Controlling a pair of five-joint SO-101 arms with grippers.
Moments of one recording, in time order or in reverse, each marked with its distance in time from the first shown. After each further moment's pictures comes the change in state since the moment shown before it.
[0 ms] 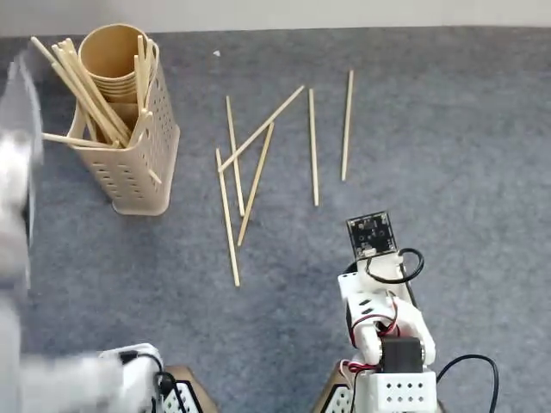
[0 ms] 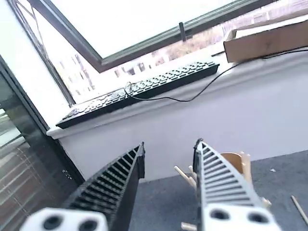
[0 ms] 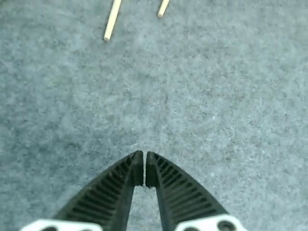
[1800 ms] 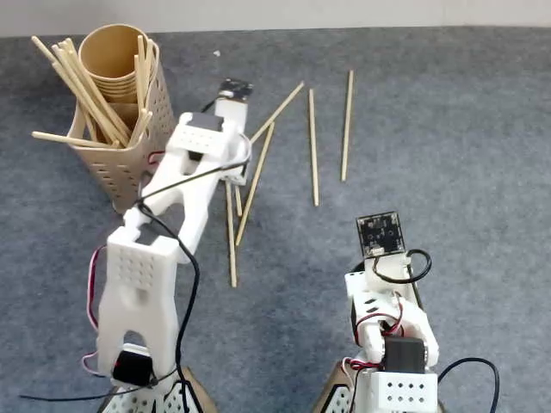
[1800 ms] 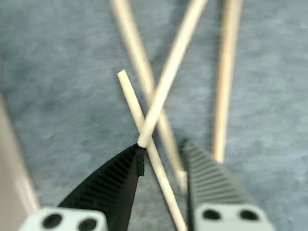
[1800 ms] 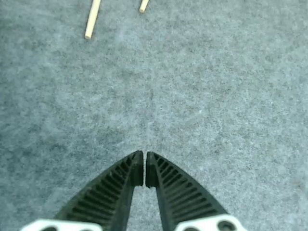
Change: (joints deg) left arm 22.2 67.6 41.3 -32.5 21.6; right arm 3.3 0.0 0.1 0.0 0.0
